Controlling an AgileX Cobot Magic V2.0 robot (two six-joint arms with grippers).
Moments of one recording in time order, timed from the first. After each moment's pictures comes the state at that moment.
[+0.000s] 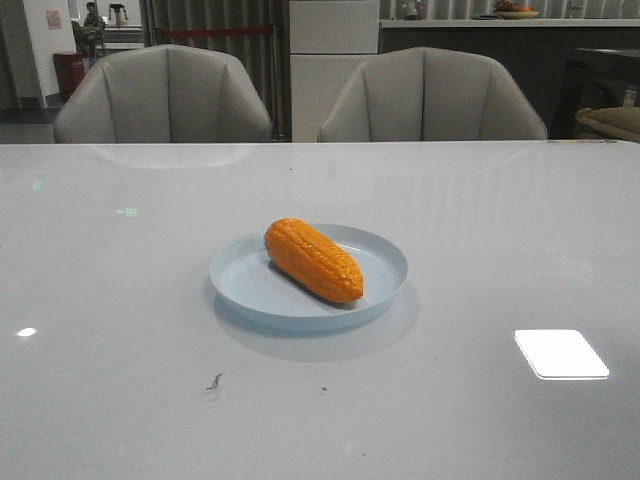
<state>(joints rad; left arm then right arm) -0.02 0.00 0.01 -0.03 0.04 0.05 0.08 0.82 -0.83 -0.01 0.82 0.07</state>
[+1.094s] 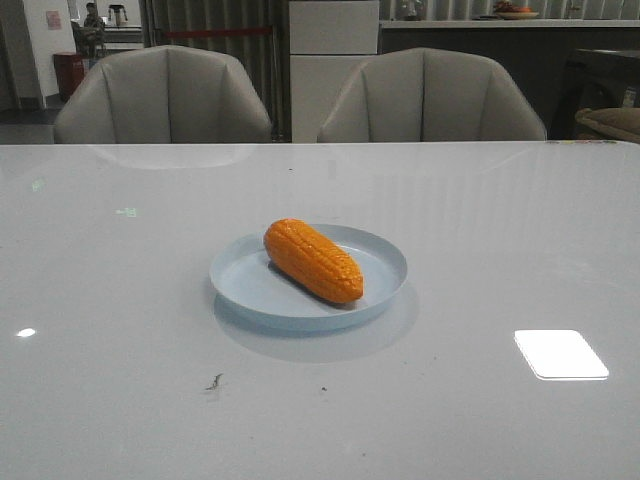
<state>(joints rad) -0.02 0.00 0.01 -0.03 0.04 0.05 0.00 -0.01 0.03 0.07 0.10 0.02</state>
